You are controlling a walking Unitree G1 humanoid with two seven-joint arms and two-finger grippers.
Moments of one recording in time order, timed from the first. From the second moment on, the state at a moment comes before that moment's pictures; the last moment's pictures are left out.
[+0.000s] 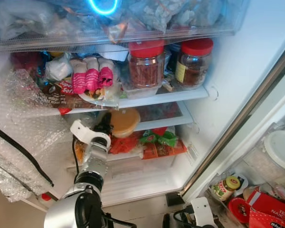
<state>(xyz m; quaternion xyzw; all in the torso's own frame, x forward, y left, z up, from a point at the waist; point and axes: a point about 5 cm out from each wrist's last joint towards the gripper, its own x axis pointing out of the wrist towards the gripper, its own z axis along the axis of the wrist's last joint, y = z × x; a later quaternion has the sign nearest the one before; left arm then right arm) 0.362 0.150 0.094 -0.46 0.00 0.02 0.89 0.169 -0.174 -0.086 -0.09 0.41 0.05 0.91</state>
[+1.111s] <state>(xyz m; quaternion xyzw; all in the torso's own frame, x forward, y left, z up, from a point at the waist) 0.355 0.147 0.084 -0.44 0.01 0.02 0.90 0.168 -0.175 -0.088 -0.09 0.42 0.06 0.90</state>
